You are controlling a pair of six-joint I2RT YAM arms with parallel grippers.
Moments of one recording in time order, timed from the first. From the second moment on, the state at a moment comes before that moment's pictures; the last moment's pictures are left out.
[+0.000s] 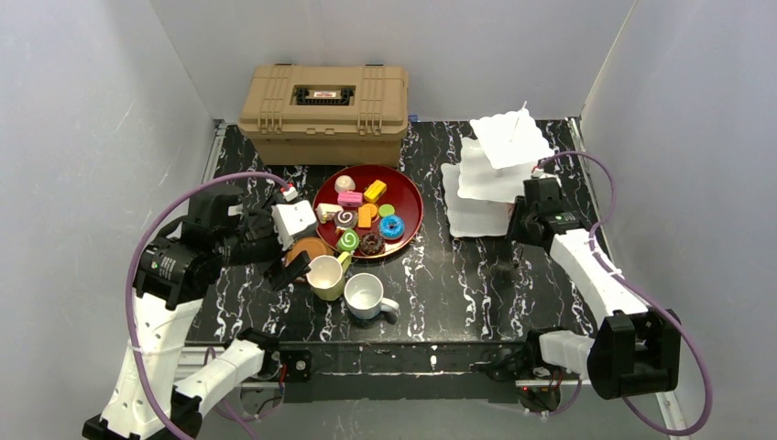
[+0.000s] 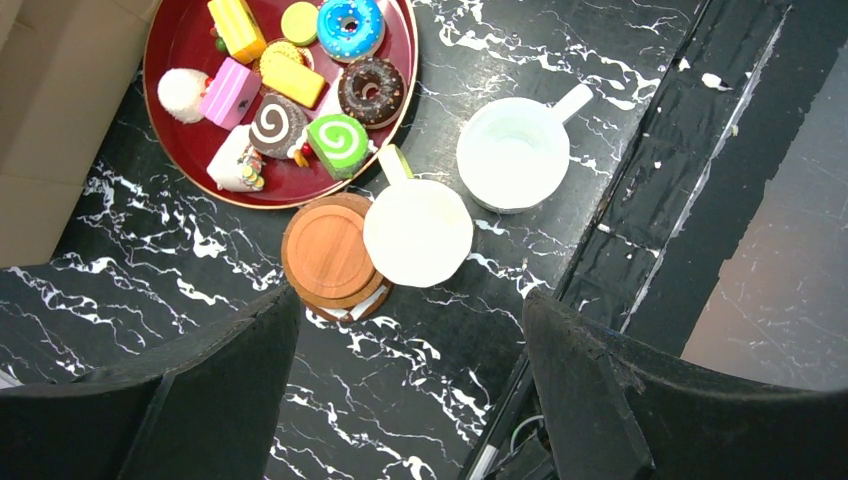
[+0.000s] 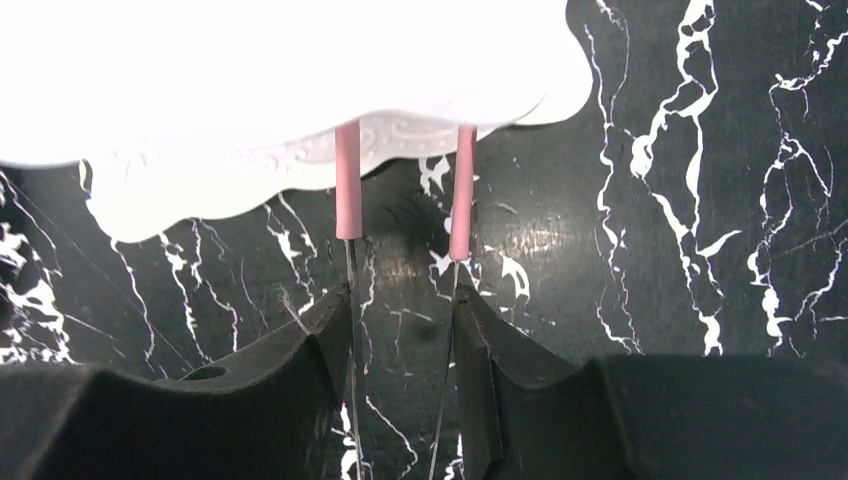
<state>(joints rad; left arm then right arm) -0.36 0.88 1.43 -1.33 0.48 0.63 0.20 1.17 0.82 -0.60 0.20 0.34</state>
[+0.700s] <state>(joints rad) -0.36 0.88 1.42 -1.33 0.48 0.64 0.11 1.33 0.80 -0.41 0.05 0.33</state>
